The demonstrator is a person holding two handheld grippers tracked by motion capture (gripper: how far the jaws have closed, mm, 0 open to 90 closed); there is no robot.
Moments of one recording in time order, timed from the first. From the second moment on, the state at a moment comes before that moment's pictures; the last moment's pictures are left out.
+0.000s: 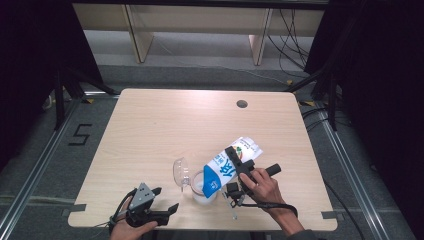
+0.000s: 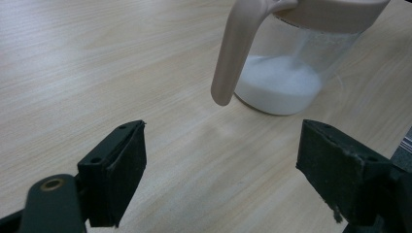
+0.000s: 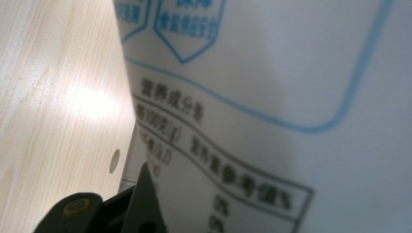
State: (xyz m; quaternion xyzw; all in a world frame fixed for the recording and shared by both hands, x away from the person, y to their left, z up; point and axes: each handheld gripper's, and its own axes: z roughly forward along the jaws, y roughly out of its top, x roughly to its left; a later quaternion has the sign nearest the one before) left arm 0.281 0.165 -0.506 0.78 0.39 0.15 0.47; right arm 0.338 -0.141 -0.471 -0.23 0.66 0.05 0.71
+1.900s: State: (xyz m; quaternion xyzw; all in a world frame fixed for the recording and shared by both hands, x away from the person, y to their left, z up) left arm 0.281 0.165 -0.506 0.78 0.39 0.15 0.47; right arm 0.336 -0.140 -0.468 -0.23 0.66 0.04 0.71
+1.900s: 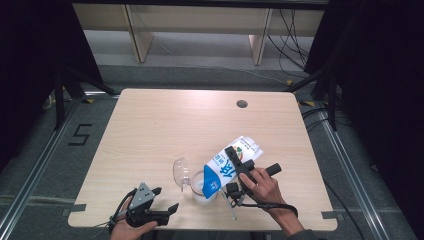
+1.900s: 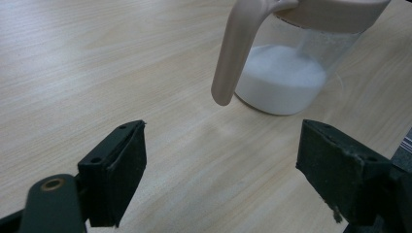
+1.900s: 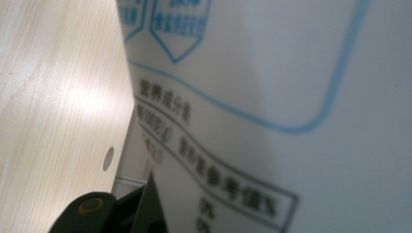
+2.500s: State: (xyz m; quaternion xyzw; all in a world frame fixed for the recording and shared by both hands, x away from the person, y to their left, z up) left arm 0.281 0.165 -0.506 0.78 0.39 0.15 0.47; right arm 0.336 -0.138 -0.467 -0.24 0.65 0.04 0.72
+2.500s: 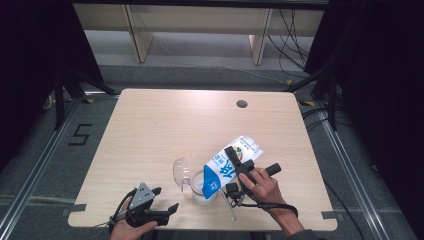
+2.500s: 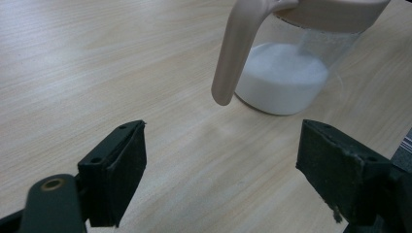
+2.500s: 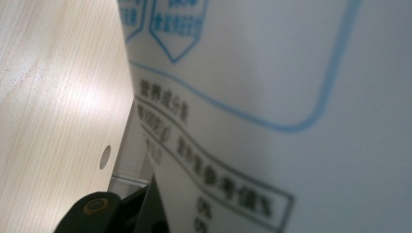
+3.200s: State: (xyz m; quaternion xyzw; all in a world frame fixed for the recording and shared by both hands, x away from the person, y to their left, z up) left arm 0.281 0.165 -0.507 0.78 0.39 0.15 0.47; right arm 0.335 -0.138 -0.469 -0.23 0.66 0.04 0.72
